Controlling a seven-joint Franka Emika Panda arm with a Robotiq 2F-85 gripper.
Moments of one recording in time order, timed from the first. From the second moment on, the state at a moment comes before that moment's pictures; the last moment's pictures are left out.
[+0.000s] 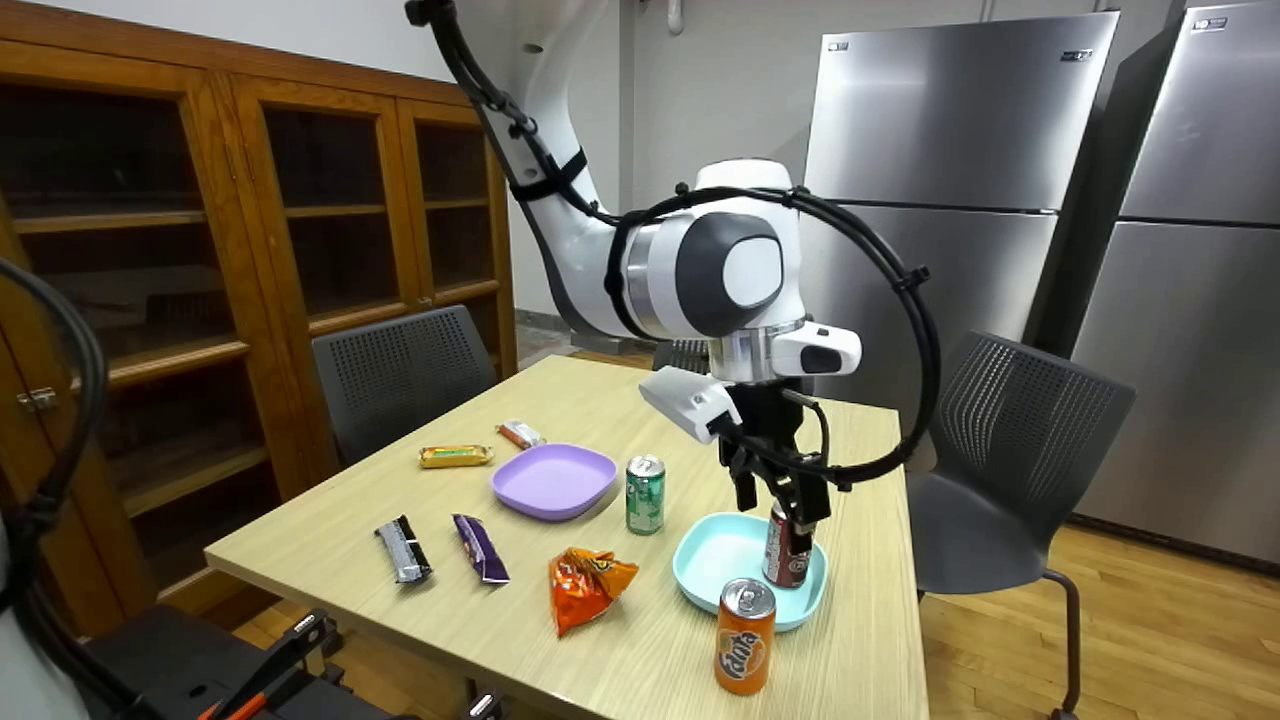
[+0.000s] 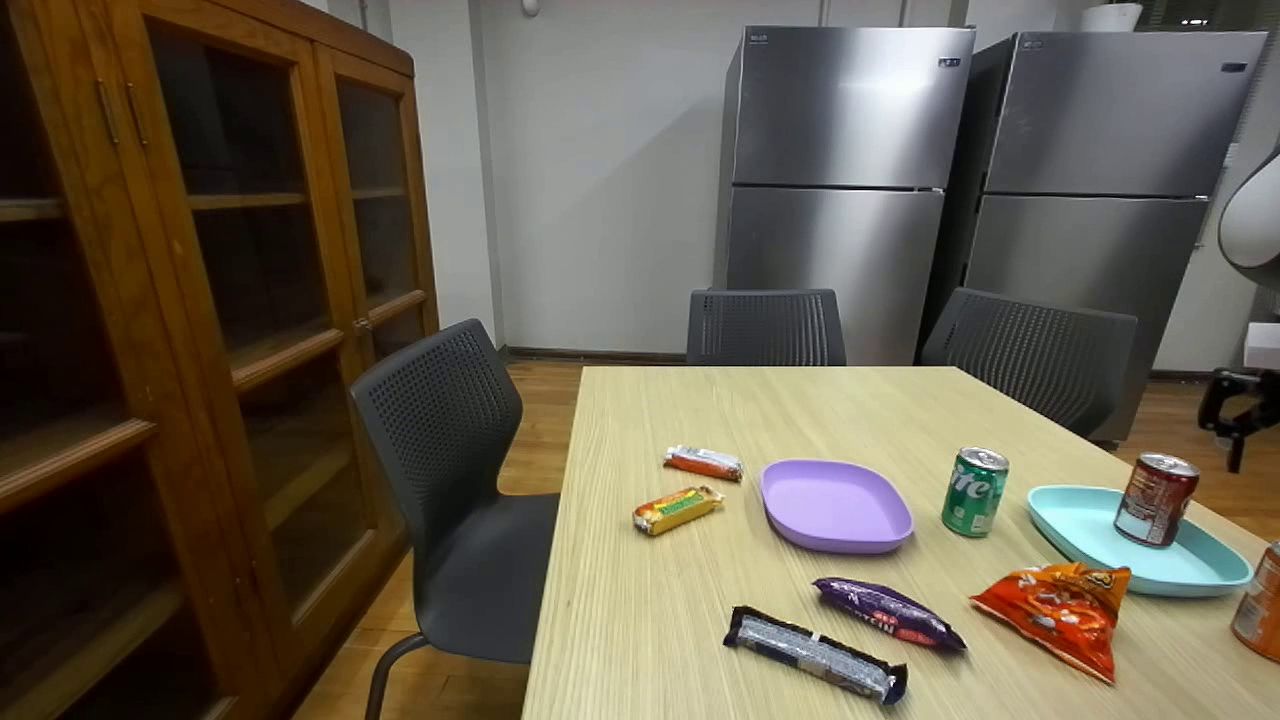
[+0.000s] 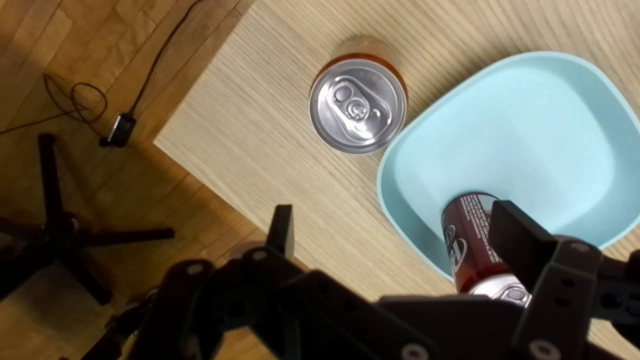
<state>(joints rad) -0.12 0.30 -0.41 -2.36 -0.18 2.71 0.40</state>
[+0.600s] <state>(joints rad) -0.13 0.39 -0.41 -2.38 -0.18 2.77 0.39</state>
